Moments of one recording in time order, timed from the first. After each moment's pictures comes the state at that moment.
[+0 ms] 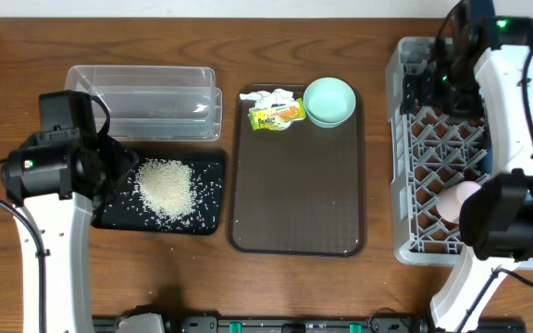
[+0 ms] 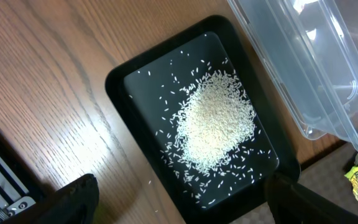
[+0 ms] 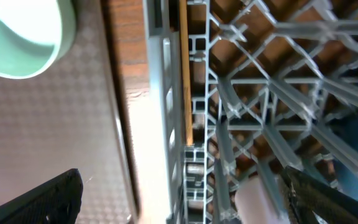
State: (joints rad) left arm 0.16 1.27 1.34 -1.32 -0.17 -0.83; right arm -0.04 2.05 2.06 -1.49 -0.09 0.09
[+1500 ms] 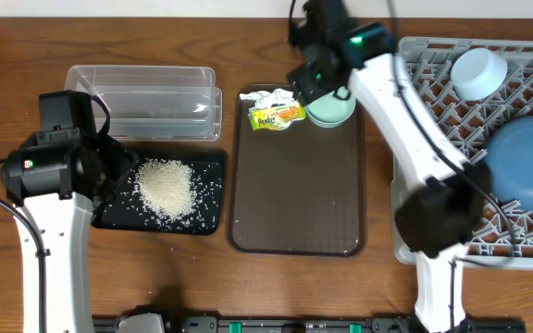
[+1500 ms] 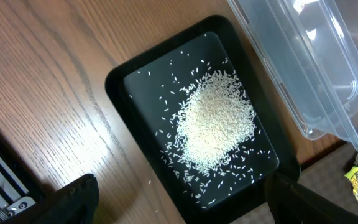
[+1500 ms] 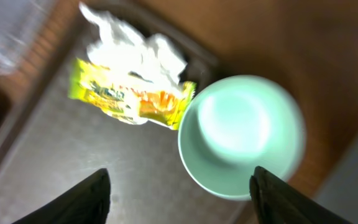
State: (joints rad) left arm 0.16 1.27 1.34 -1.32 -0.17 -0.83; right arm 0.44 2.21 2.15 -1.12 -0.02 -0.08
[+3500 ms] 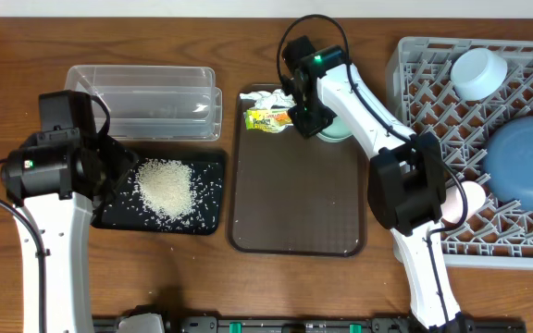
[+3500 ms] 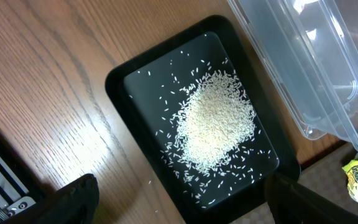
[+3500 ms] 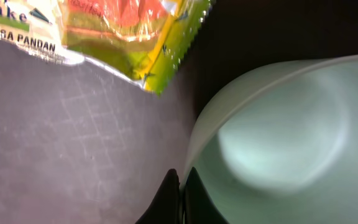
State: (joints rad) left arm 0.16 1.27 1.34 -1.32 -0.17 -0.83; right arm 0.47 2.41 2.15 -1.27 0.04 -0.07
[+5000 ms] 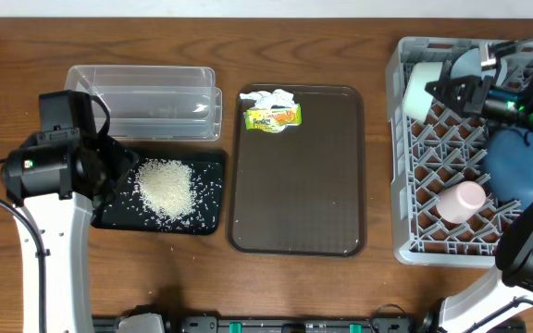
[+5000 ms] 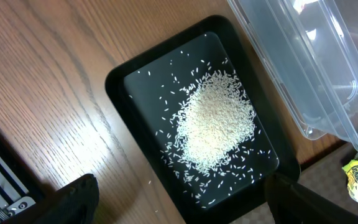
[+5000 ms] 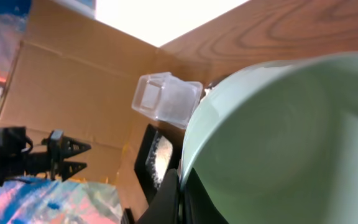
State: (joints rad) left arm 0.16 1.27 1.34 -1.32 -0.17 -0.83; right arm -0.37 1.89 1.50 -0.85 -1.31 -0.11
